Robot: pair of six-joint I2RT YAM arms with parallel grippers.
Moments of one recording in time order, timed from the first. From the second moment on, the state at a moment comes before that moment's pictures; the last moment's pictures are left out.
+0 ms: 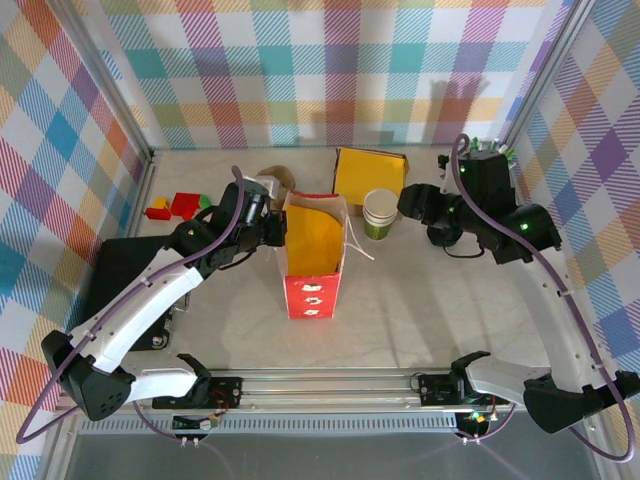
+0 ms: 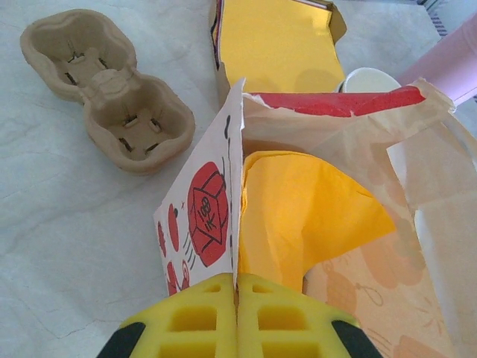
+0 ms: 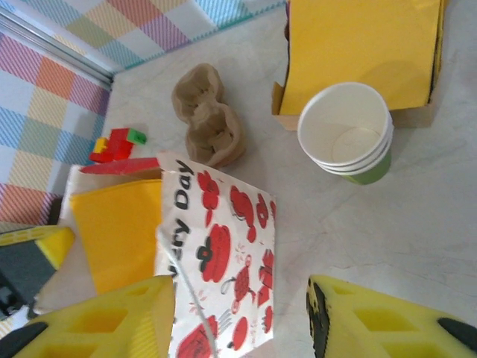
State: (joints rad) left arm -0.66 1.23 1.29 -0.76 -0.13 -0.47; right arm 0.38 1.15 1.50 -1.01 -0.20 0.55
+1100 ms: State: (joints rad) left arm -0.20 1.14 0.60 0.04 -0.62 -0.21; right arm 0.11 1.12 0.58 -0.12 0.21 0.17
